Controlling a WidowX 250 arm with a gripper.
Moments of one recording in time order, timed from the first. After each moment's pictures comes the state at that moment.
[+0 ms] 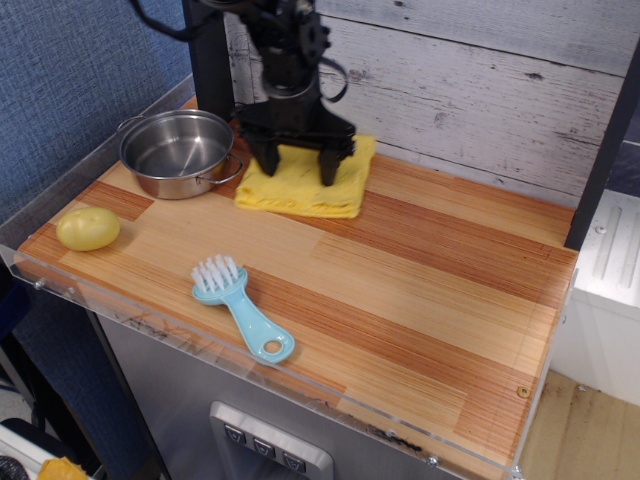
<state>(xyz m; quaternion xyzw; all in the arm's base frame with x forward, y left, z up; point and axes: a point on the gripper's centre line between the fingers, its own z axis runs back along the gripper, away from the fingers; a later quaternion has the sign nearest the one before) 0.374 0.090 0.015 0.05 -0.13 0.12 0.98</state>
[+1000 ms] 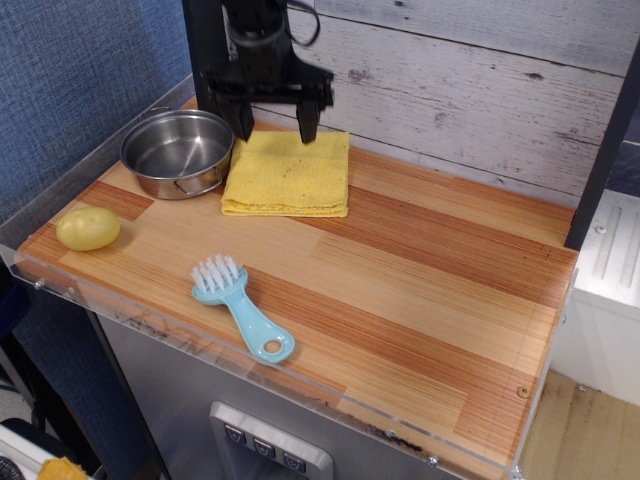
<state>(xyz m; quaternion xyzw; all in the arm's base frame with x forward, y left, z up) 0.382 0.103 0.061 0.02 -0.17 0.17 0.97</state>
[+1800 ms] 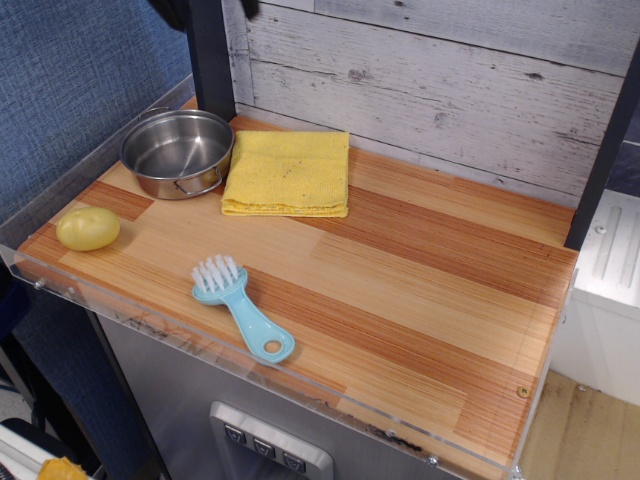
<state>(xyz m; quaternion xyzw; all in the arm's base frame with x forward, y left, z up) 0.363 0.142 0.161 -0.03 -0.23 0.24 0.94</state>
